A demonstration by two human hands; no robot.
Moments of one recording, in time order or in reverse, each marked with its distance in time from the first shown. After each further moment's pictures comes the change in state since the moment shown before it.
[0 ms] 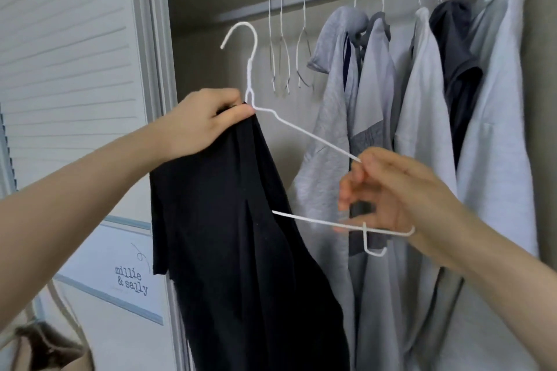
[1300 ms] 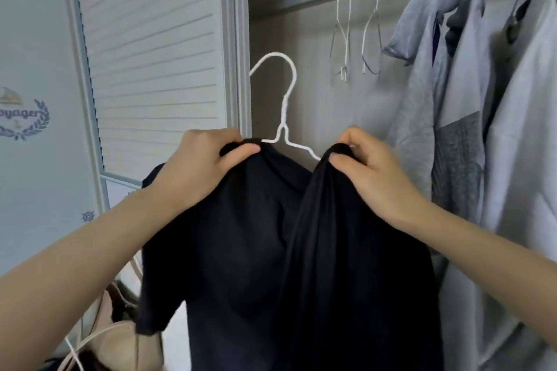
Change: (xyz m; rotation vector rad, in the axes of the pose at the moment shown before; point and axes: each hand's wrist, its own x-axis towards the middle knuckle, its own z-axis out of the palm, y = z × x) left_hand -0.113 -0.059 -0.011 0.062 0.189 -0.169; right_hand 0.082 0.047 0.097 -0.467 0.040 -0.336
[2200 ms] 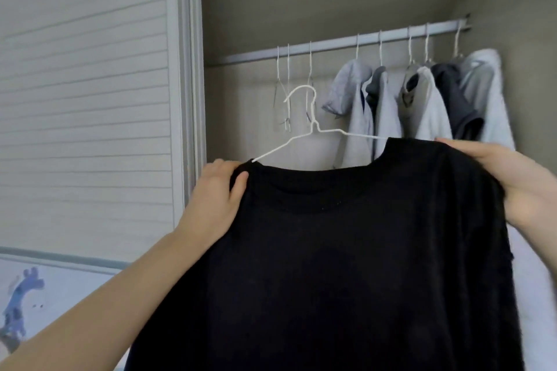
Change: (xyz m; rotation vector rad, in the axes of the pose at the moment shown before) left_hand 0.052 -0.004 0.069 -0.210 0.127 0.025; right_hand -0.015 -0.058 -0.152 0.564 0.315 0.704
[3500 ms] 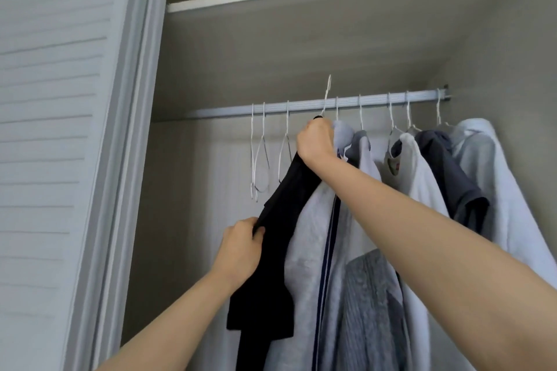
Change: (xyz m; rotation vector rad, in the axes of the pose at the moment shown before) left_hand 0.111 0.011 0.144 -0.222 -0.142 -0.243; right_hand 0.257 -0.071 0.136 -0.925 0.486 -0.733
